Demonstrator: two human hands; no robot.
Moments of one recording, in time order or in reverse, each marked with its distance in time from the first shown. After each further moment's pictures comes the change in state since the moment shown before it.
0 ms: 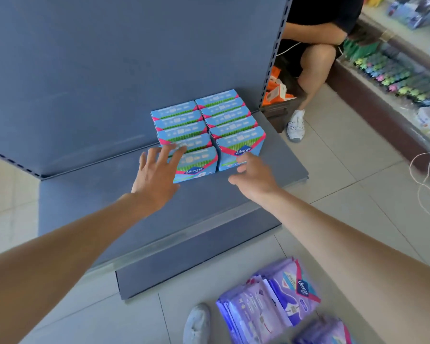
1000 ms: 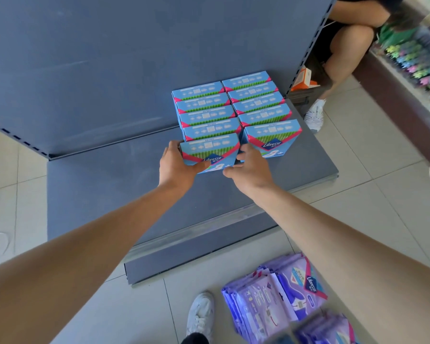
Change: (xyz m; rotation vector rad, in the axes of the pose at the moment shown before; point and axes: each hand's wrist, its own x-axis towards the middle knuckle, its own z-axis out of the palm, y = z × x) left_hand 0.015 -0.003 0.028 -1.007 0.079 -0.610; right_hand 0.034 -0.015 0.070 0.088 0.027 -0.013
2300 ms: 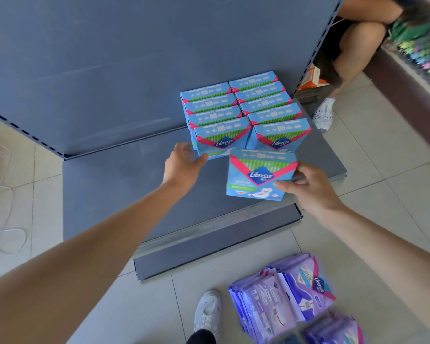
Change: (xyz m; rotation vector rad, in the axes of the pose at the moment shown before) left_hand -0.002 0.003 -0.009 -0.076 -0.061 -0.146; right_hand -0.026 0.053 -0.076 0.125 -0.007 -0.046
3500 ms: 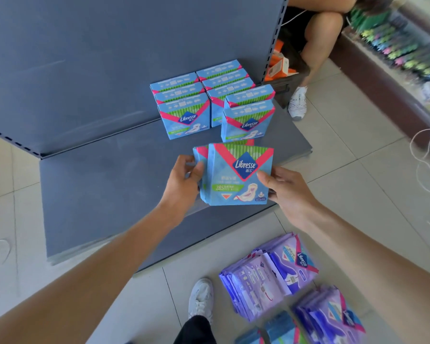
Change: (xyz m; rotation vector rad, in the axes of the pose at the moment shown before) left_hand -0.092 -0.009 0.032 -0.308 -0.259 0.057; right_hand -0.061 0.021 -0.004 0.449 -0.021 0.170
